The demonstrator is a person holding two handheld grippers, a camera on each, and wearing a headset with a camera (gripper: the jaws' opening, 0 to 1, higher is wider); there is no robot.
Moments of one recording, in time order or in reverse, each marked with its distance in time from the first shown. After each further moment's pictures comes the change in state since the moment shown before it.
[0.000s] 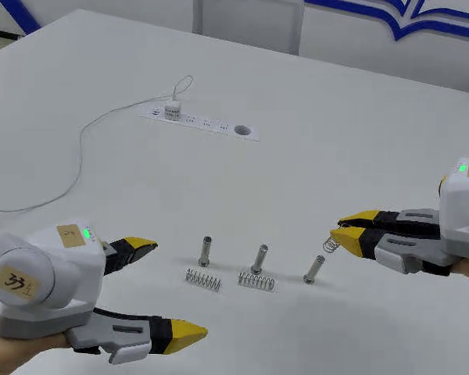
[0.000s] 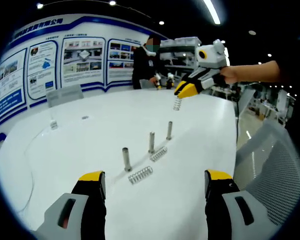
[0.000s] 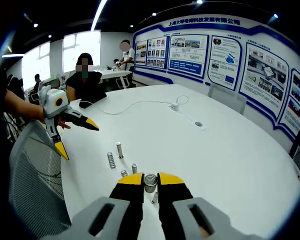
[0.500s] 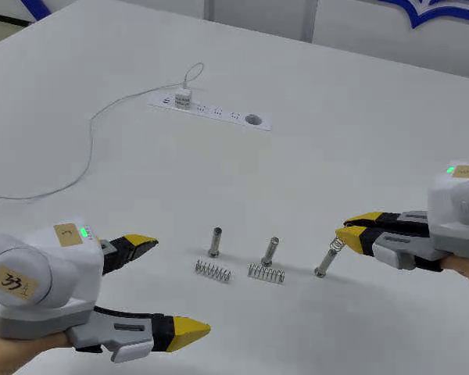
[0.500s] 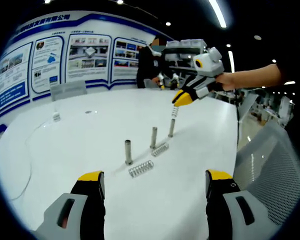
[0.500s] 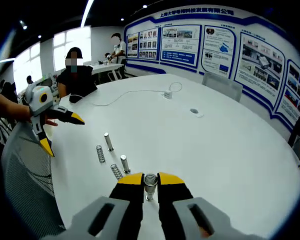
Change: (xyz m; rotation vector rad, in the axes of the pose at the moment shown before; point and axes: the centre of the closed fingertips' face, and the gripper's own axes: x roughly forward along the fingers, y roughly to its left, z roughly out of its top) left arm -0.003 0.002 -0.012 -0.058 0.000 0.007; right arm 0.026 -0.012 -0.024 0.055 0.071 -0.036
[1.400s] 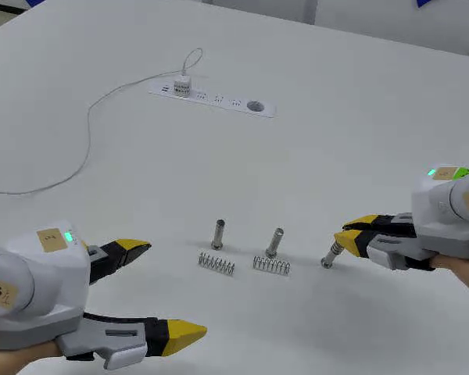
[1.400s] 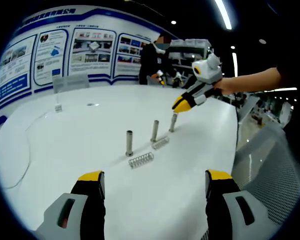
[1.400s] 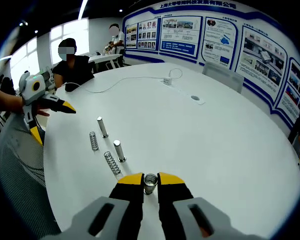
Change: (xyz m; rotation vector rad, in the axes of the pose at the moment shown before) left arm -0.006 -0.001 -0.012 -0.053 0.028 0.004; right arm 0.020 -0.002 -0.032 -0.009 0.086 -0.011
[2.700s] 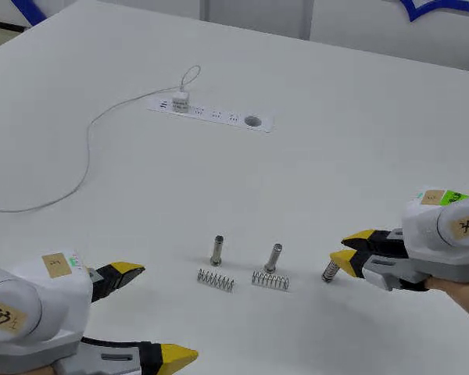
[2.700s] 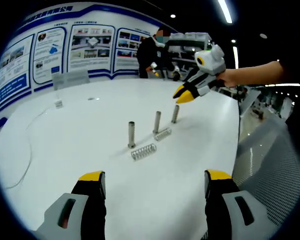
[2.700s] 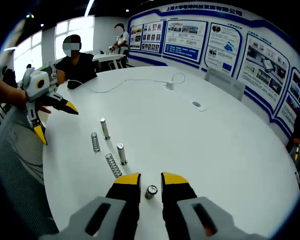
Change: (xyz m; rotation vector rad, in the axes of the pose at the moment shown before) left arm -0.001 0.006 -0.014 0.020 0.050 0.010; right arm -0.009 0.008 0.018 -0.053 -0.056 -0.001
